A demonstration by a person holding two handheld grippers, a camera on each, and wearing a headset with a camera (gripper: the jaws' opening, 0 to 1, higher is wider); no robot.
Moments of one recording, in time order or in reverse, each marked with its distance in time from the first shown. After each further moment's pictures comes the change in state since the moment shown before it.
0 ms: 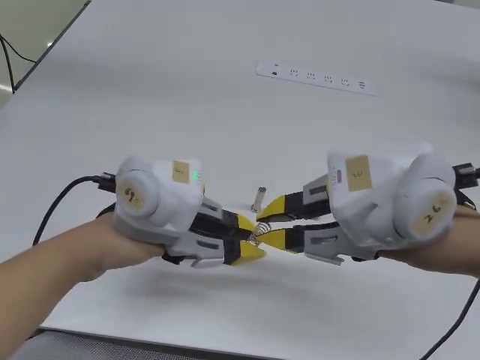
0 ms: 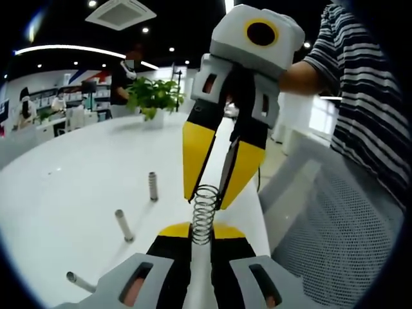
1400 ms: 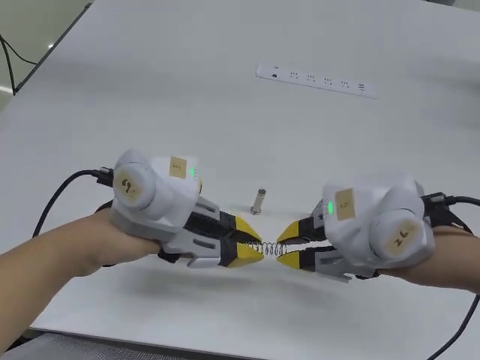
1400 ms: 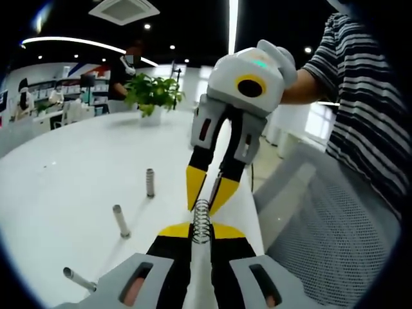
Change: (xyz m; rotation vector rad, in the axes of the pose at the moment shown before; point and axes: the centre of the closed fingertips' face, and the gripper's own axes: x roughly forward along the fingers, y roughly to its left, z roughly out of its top) left arm -0.003 0.000 -0.003 -0.047 0.008 -0.039; right arm 0.013 0.012 -0.064 0.039 0.154 0.029
